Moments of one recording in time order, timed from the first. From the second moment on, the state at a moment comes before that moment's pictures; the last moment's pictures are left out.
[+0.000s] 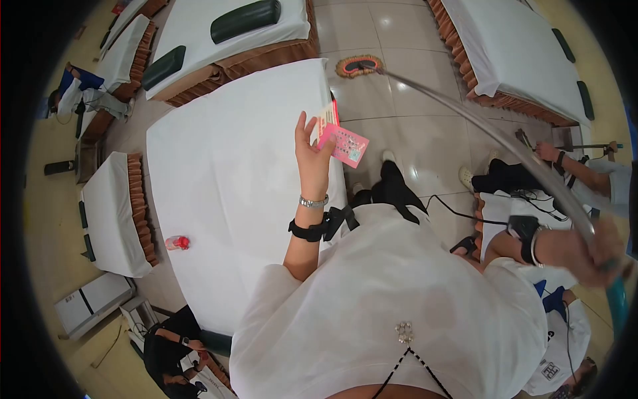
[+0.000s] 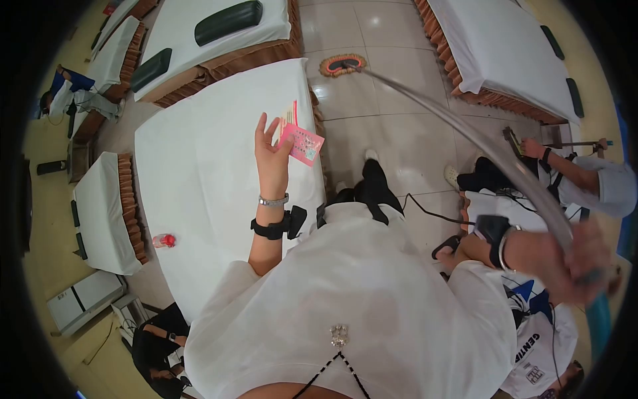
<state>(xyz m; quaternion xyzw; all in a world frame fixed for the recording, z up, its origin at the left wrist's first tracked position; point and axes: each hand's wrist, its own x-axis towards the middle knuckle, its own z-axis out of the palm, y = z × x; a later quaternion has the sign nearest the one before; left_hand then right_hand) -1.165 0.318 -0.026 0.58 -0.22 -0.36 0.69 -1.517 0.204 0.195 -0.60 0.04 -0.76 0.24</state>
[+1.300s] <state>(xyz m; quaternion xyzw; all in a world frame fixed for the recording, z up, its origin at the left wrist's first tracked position) -1.068 0.029 -0.011 0.64 -0.16 -0.31 0.68 -1.236 -0.179 -0.075 -0.66 0.20 -0.64 0.34</state>
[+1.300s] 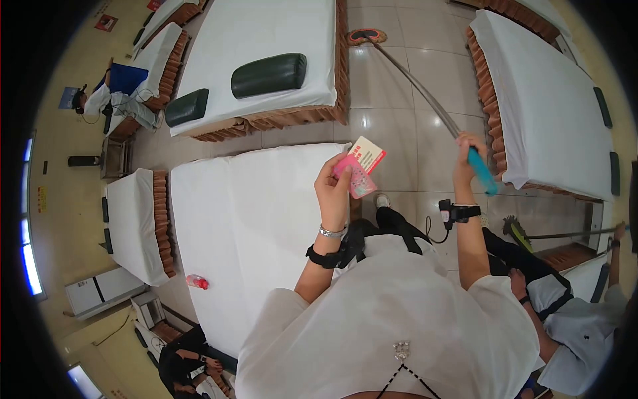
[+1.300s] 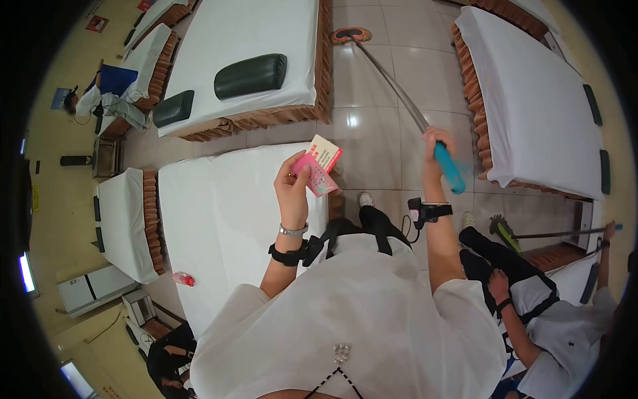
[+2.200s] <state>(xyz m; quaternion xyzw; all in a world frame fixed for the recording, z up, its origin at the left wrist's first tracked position) -1.095 0.153 -0.036 0.58 -0.09 -0.36 0.72 -1.476 0.065 0.189 -0.49 0.00 -0.83 0.28</state>
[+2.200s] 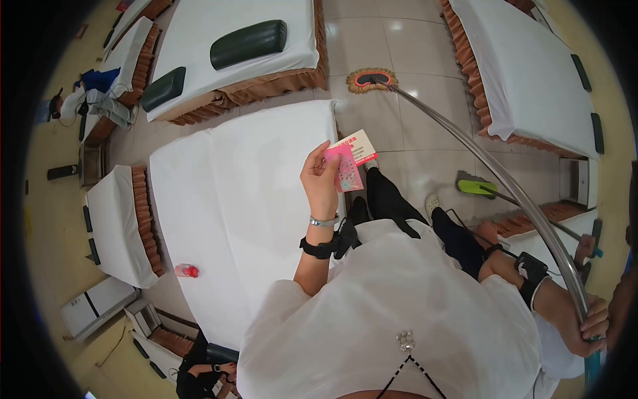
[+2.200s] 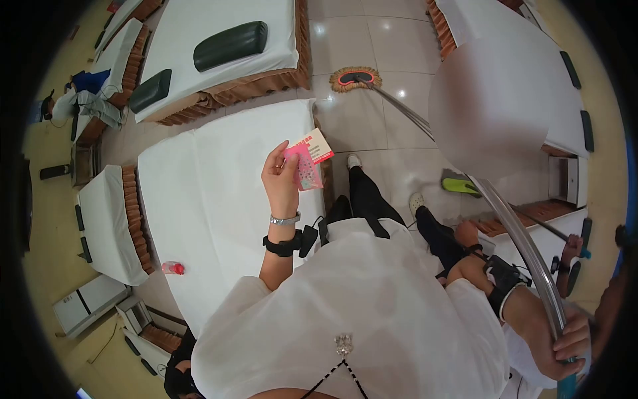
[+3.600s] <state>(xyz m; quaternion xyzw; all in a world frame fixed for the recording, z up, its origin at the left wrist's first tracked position) -1.013 -0.154 -0.041 0.59 -0.04 -0.34 0.73 -1.234 -0.283 0.086 -0.59 0.08 -0.77 0.23</state>
